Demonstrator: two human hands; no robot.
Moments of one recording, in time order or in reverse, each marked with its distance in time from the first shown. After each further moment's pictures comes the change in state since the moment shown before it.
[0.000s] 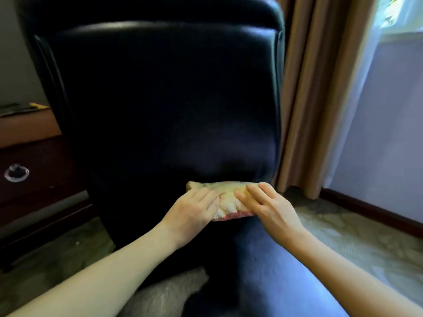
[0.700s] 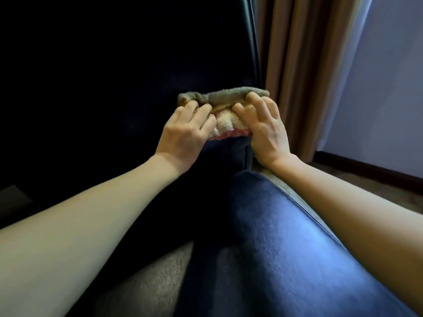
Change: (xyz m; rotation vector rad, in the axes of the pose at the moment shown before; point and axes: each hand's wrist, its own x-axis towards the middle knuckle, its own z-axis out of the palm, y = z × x) left_hand 0.072 -0.032 0.050 0.166 0.196 -0.079; right_hand 0.040 0.060 0.045 0.059 0.252 0.325
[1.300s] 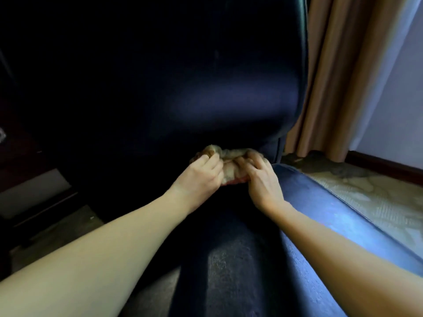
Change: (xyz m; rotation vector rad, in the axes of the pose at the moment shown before) left_hand -0.117 0.004 0.004 0.048 -0.279 0.330; right_hand -0.103 -0.084 0.091 0.201 -0.316 0.221
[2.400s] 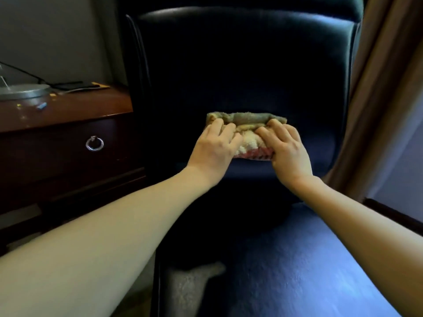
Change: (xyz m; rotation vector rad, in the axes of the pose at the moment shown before) left_hand 0.002 -0.116 -0.104 -0.119 0.038 -0.548; right_hand 0.122 -0.096 -0.113 -0.092 0.128 -0.261
